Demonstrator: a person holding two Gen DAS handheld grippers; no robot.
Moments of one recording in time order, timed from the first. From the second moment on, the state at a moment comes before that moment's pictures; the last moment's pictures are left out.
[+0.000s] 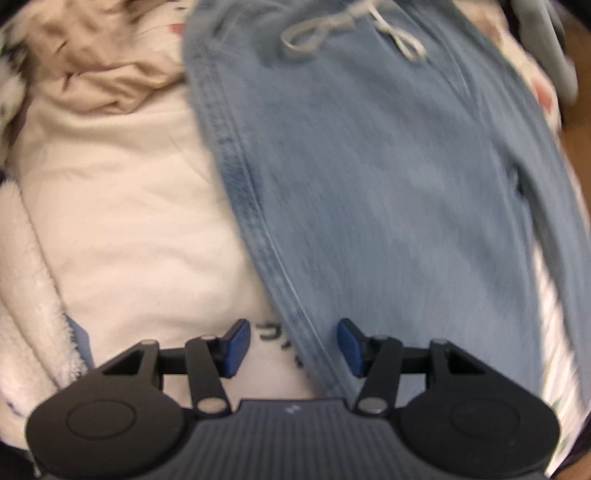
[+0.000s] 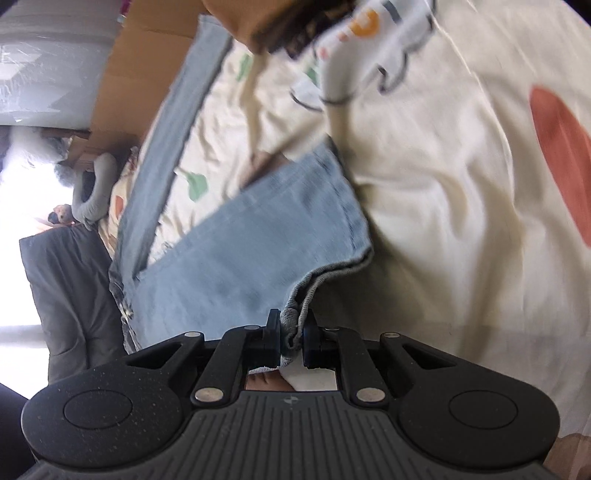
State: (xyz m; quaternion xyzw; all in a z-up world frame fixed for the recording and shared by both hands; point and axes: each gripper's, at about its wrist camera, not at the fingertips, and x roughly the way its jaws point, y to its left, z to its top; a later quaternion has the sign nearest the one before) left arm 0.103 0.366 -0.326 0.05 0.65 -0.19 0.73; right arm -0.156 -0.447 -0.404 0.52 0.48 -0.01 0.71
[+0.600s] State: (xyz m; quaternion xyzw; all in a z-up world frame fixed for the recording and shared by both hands) left arm 0.140 0.399 -0.307 -0.08 0.60 -0.21 0.77; right arm -0.124 -0.450 -0.351 0.49 0.47 -0.01 0.73
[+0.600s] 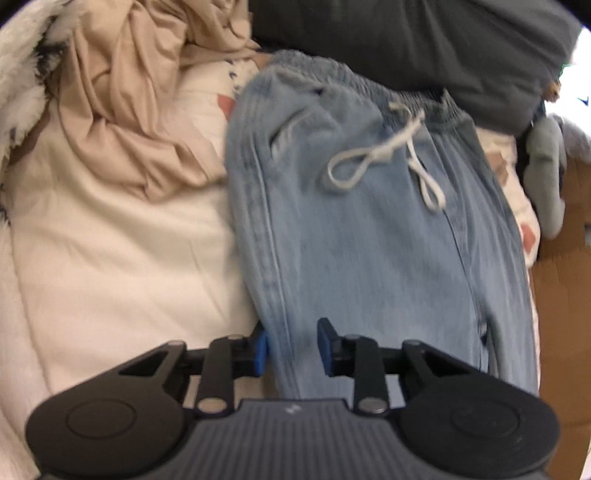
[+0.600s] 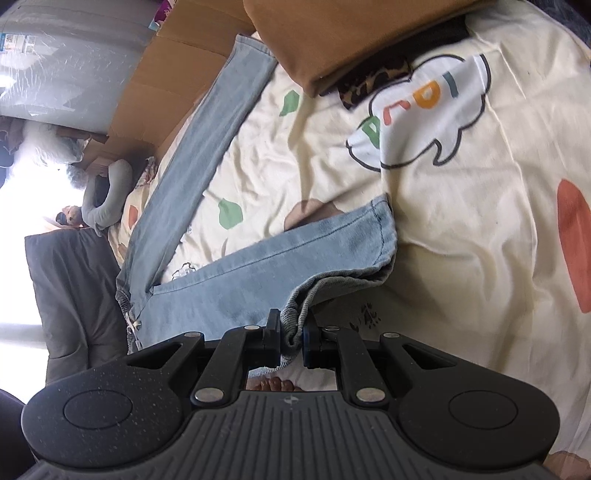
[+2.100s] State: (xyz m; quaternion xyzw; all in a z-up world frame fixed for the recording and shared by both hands) left arm 0.177 0.224 -0.238 0.06 0.56 -0.26 0.78; right arm -0.018 -0.490 -0.299 0.51 0.40 -0.02 0.76
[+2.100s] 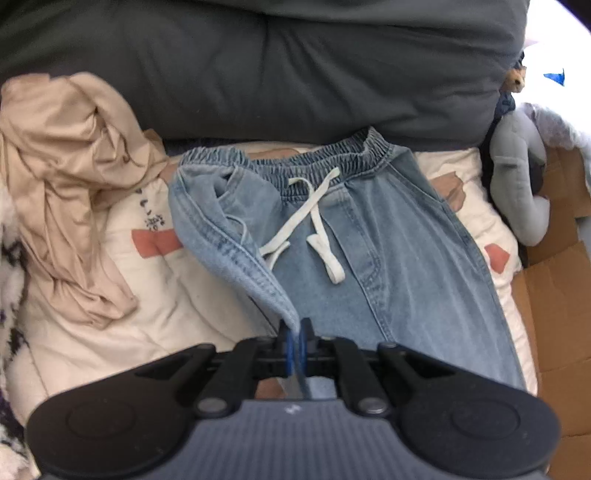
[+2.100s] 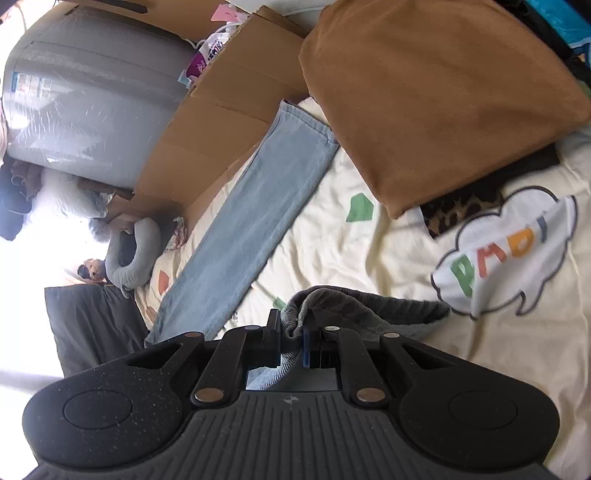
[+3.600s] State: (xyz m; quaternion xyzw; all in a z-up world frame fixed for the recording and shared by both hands) left arm 0.169 -0.029 -0.293 0.07 0.54 -0.38 0.75; right arm 0.264 -0.540 -0.372 0.50 0.34 -0.15 0.79
